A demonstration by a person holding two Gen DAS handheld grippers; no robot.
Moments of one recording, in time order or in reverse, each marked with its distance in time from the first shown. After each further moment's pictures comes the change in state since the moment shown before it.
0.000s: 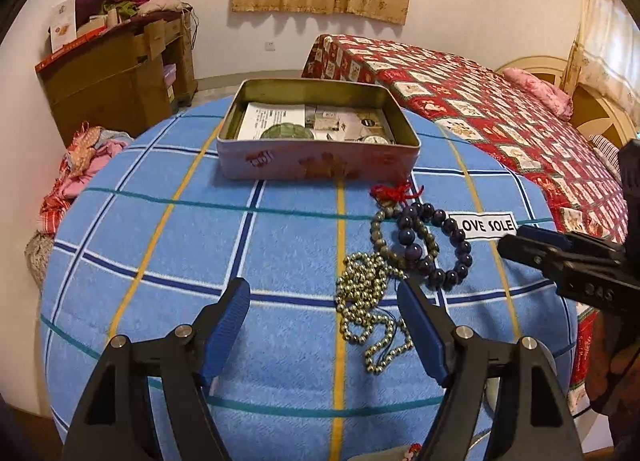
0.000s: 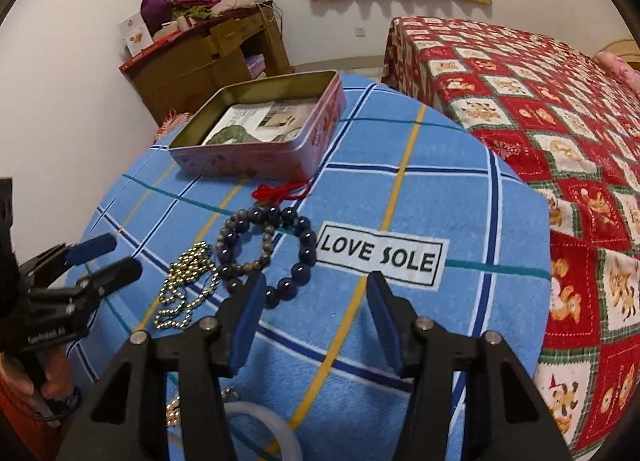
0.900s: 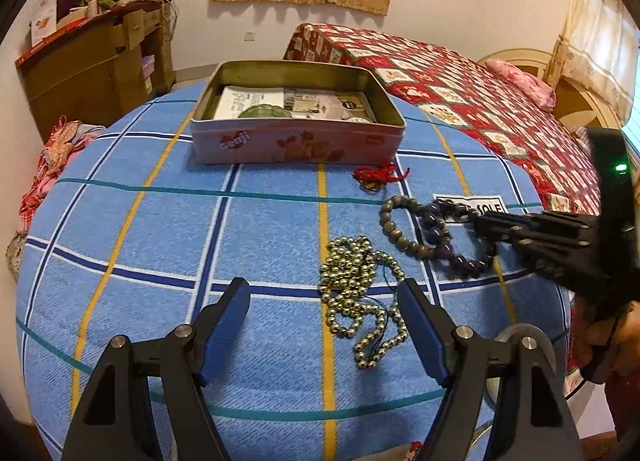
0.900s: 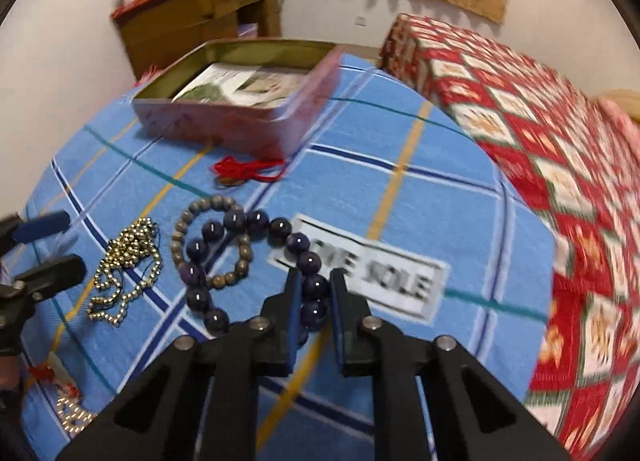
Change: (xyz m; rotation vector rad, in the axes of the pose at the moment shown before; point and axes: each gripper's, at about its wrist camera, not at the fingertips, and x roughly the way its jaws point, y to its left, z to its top) left arm 0.013 0.000 -0.009 0.028 0.038 -0.082; right arm 0.016 -0.003 -0.002 -0.103 0.048 -0.127
